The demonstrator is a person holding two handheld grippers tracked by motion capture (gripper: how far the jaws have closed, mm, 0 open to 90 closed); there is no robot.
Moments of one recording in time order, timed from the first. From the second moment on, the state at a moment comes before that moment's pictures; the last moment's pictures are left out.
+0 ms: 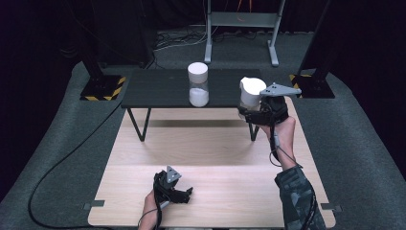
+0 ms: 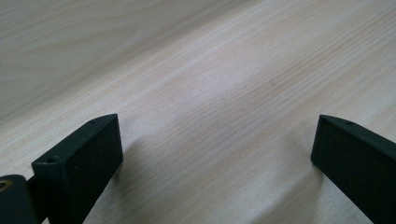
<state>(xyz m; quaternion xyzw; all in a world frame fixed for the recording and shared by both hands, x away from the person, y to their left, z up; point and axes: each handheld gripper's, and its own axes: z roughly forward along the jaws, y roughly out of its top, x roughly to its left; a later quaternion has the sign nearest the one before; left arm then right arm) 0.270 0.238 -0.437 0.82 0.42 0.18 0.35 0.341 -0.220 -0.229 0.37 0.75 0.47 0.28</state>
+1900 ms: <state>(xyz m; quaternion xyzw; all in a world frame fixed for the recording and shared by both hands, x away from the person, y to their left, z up) 0.270 0.239 -0.437 0.82 0.41 0.18 0.36 0.419 -0.195 -0.224 0.42 0.75 0.44 0.26</state>
